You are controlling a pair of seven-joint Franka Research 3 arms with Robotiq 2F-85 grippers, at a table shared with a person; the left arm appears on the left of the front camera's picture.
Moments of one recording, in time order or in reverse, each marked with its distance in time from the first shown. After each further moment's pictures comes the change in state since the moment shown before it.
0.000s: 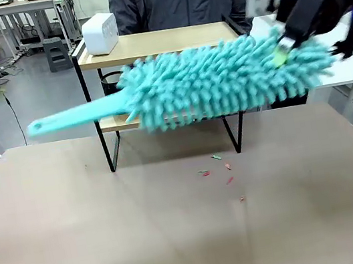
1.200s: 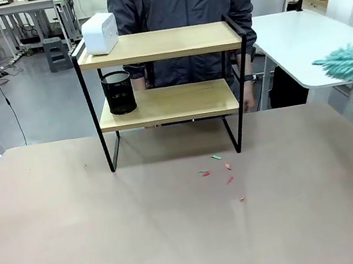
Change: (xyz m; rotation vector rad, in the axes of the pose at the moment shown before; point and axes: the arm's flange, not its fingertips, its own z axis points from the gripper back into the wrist) left arm -0.015 0.071 0.046 -0.003 -0.563 0.159; right arm -0.239 -0.098 0.131 -0.369 -1.437 -0.838
